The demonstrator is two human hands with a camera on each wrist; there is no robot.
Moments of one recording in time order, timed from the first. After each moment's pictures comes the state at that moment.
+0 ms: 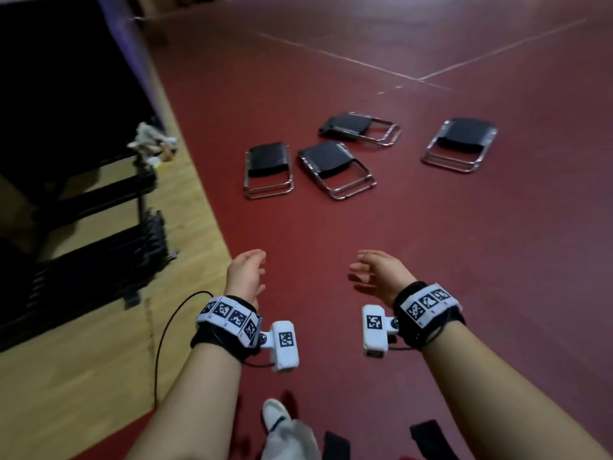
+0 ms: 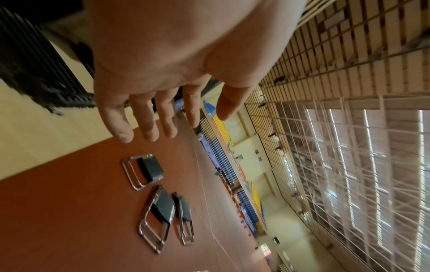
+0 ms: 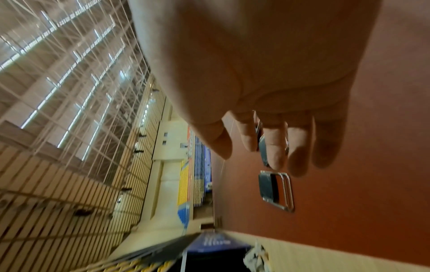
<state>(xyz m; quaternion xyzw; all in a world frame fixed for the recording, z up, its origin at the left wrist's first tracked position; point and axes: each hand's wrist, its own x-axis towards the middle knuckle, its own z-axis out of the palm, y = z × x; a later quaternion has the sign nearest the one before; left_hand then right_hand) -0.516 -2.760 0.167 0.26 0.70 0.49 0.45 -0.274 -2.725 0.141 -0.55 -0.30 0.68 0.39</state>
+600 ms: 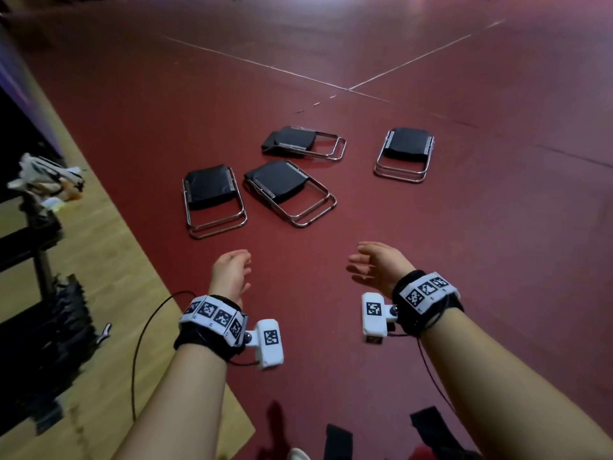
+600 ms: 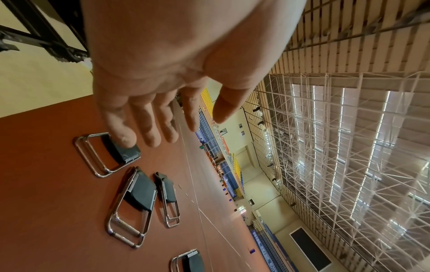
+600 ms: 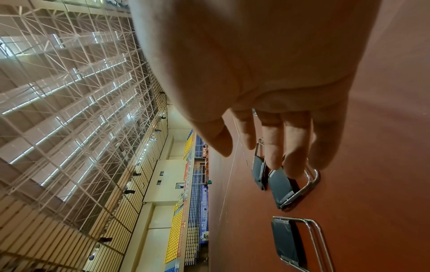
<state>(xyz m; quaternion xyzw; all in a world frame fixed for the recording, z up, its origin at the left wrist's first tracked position) -0.636 -2.407 0.155 0.34 0.66 0.44 0.51 -0.363 -2.431 0.152 -0.59 -0.22 0.62 0.48</state>
